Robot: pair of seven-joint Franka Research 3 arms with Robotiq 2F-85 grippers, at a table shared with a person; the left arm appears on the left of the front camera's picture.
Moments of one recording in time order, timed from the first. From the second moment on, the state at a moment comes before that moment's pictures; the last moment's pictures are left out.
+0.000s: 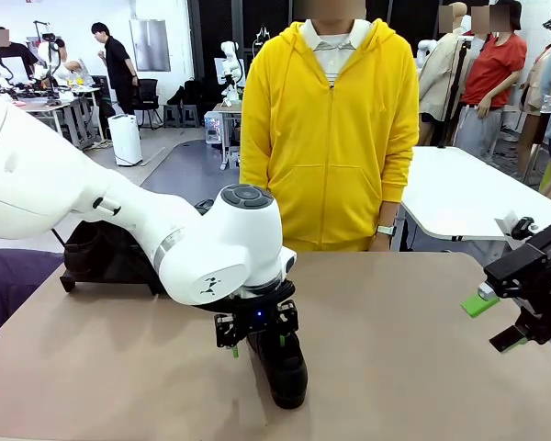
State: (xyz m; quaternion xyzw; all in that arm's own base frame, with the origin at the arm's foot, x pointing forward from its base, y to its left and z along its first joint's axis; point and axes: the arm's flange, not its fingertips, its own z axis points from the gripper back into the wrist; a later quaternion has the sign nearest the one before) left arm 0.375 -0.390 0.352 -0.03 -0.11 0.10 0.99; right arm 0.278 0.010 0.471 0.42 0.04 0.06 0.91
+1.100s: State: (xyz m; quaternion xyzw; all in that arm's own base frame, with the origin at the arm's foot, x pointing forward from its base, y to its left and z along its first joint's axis) left arm 0.374 -0.395 0.350 -0.02 -0.11 0.09 0.99; right arm 0.278 0.010 0.471 0.42 0.04 0.06 0.91
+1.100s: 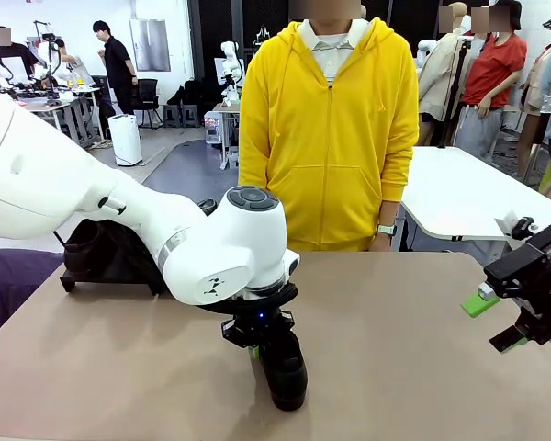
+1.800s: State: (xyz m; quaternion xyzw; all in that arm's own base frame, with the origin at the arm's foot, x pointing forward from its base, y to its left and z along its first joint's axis) left arm 0.351 -0.340 0.499 0.01 -0.22 -0.06 0.97; right arm 0.278 0.009 0.471 0.42 0.04 0.06 0.91
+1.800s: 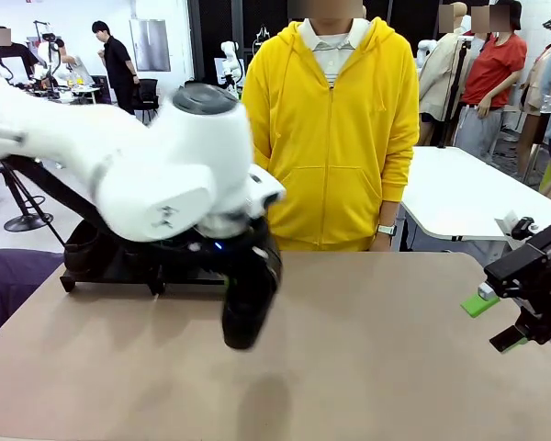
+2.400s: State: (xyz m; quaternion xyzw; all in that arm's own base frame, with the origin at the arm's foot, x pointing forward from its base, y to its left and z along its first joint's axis) left arm 0.377 -0.295 0.514 0.01 -0.29 -0.01 0.96; right arm 0.278 0.009 0.471 0.42 0.04 0.06 0.91
